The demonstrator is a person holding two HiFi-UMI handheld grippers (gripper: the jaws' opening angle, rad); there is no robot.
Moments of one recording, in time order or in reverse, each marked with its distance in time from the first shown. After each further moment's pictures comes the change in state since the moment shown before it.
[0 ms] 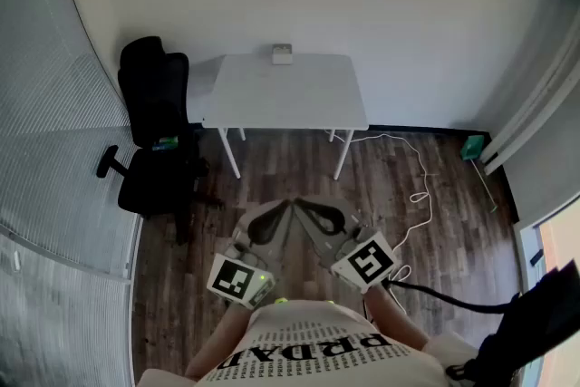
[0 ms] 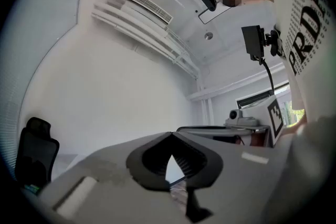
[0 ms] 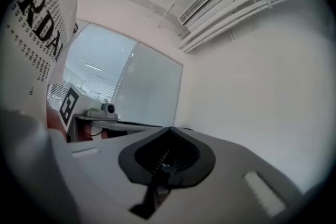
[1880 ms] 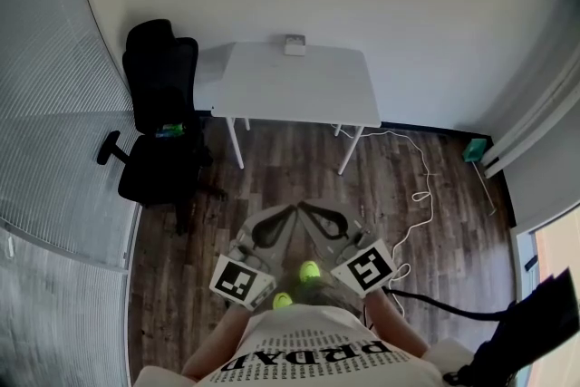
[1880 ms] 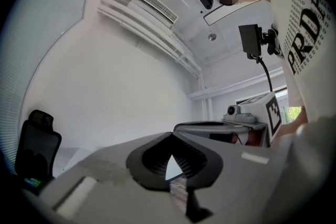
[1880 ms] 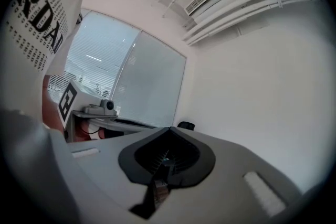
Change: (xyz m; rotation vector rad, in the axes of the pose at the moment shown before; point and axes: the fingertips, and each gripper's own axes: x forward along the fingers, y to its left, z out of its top) left arm -0.037 0.038 -0.023 -0.038 0.014 -0.016; right arm 0.043 0.030 -0.026 -0.073 0.076 0.002
